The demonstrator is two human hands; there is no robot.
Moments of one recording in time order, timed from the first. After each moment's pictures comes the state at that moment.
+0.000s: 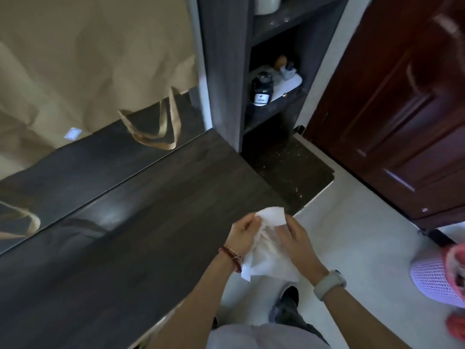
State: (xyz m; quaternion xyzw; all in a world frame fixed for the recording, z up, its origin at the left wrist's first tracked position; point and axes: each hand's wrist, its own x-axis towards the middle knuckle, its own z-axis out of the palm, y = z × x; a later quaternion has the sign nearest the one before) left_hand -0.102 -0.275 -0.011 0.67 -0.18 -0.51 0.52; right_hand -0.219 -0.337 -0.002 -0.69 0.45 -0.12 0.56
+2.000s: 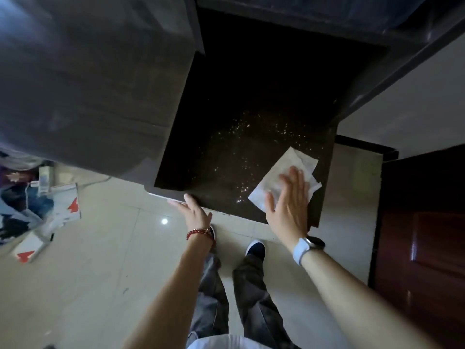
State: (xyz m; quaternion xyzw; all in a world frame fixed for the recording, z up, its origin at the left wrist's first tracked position) left_hand -0.230 -0.529 -0.235 0.54 0.52 -0.06 0.66; right_hand -0.236 -0.699 -0.232 -0.97 0.07 0.04 0.22
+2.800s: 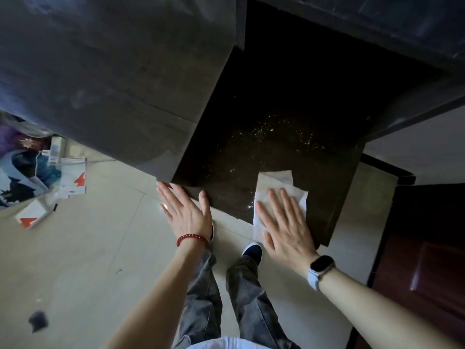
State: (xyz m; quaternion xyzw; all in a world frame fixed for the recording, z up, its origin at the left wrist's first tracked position) left_hand -0.245 -0.503 -0.239 0.90 0.36 -0.10 0.22; right_hand -0.249 -0.708 -0.239 -0.95 -0.28 0.11 0.04
